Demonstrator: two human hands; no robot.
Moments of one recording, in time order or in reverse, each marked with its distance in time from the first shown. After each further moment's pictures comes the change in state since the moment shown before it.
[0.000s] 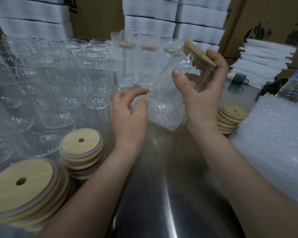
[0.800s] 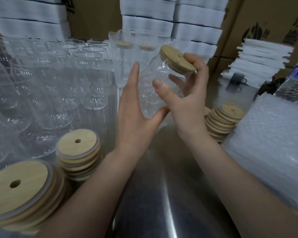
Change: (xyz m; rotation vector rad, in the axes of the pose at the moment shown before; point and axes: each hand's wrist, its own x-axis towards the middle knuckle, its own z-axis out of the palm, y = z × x) left_hand 0.002 -0.022 0.006 0.093 -0.138 0.399; right_hand -0.013 -0.001 0.010 0.016 -0.151 -0.041
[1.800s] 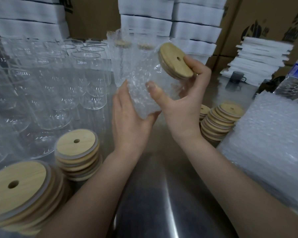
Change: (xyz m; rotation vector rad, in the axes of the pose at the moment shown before) left_hand -0.004 -0.011 0.004 0.220 0.044 -0.187; right_hand -0.005 0.007 0.006 -0.045 0.116 -0.132
